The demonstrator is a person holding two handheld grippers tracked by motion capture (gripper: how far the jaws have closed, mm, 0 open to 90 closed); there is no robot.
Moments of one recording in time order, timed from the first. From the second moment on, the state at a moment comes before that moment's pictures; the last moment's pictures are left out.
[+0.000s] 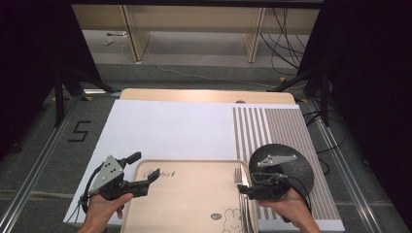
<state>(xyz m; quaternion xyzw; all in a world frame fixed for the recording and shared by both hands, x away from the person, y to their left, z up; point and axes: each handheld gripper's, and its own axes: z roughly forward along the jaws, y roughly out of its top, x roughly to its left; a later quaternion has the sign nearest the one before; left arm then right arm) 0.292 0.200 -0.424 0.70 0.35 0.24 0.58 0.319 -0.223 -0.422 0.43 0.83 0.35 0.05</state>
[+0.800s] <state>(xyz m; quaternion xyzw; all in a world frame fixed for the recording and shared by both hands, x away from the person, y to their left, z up) 0.295 0.200 -0.423 0.70 0.36 0.23 0.58 0.322 -0.262 -0.415 0.48 0.78 0.39 0.06</state>
